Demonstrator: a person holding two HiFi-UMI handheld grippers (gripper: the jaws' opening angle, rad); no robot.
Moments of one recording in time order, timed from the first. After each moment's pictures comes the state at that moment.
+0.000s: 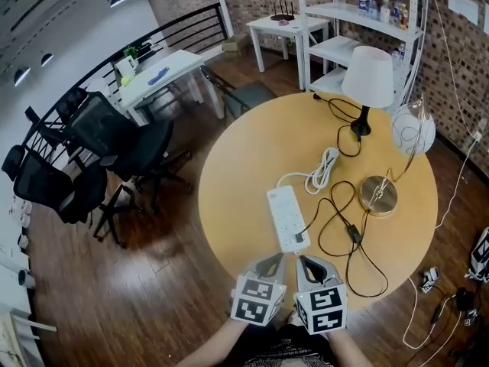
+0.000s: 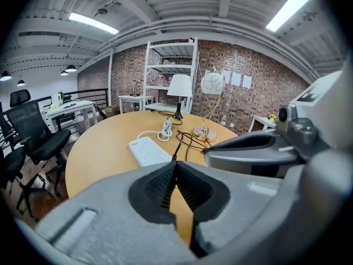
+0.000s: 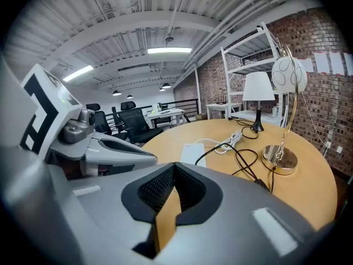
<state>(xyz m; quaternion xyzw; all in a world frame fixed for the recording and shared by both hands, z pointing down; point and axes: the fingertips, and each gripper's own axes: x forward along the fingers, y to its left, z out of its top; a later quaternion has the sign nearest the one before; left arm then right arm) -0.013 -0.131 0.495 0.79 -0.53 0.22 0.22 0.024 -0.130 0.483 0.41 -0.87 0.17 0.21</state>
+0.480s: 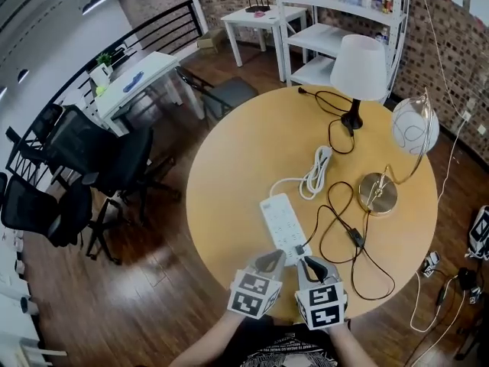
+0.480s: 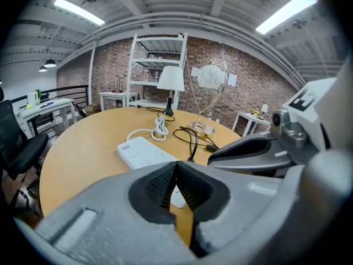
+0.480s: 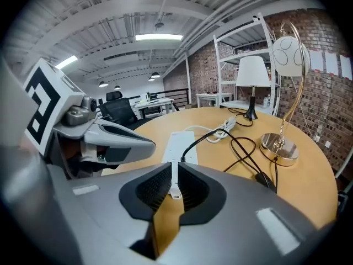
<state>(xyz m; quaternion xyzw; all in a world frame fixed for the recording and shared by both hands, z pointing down) -0.024 -0.189 0.533 0.84 -0.45 0.23 0.21 0.020 -0.174 0.536 0.45 -0.83 0.20 0.25</state>
